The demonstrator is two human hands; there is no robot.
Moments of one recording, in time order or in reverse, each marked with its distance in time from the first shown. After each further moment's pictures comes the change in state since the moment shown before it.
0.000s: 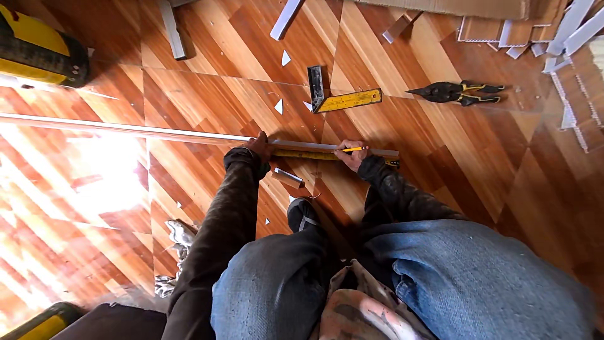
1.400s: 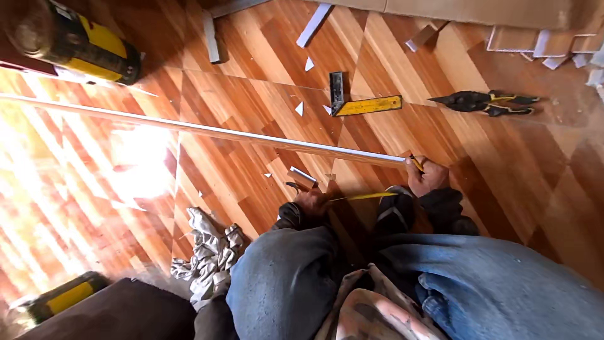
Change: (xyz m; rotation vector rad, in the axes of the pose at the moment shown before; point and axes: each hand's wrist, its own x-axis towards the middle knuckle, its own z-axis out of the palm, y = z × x) left_hand -0.100 0.048 0.135 -0.101 -0.134 0.537; right_hand -0.095 -0.006 -0.078 -0.364 0.356 0.011
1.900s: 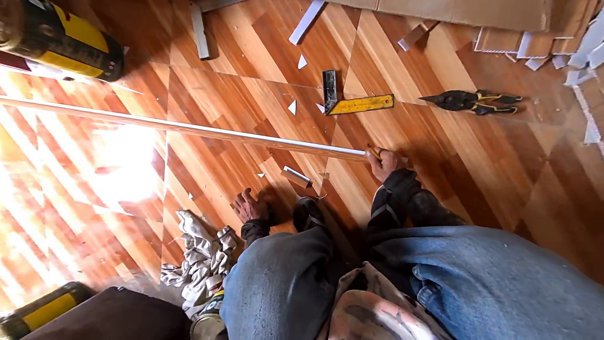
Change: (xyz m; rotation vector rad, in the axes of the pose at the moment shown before) left_hand -0.066 -0.085 0.021 -0.217 0.796 -0.918; right_hand 0.038 -0.017 0.052 0.044 -0.296 0.047
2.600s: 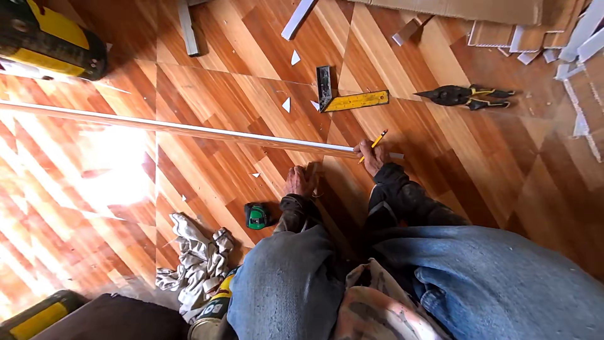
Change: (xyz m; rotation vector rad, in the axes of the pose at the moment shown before) left_hand -0.018 0.128 0.059 -0.042 -0.308 0.316; right_hand 0.014 0.001 0.026 0.305 0.040 0.033
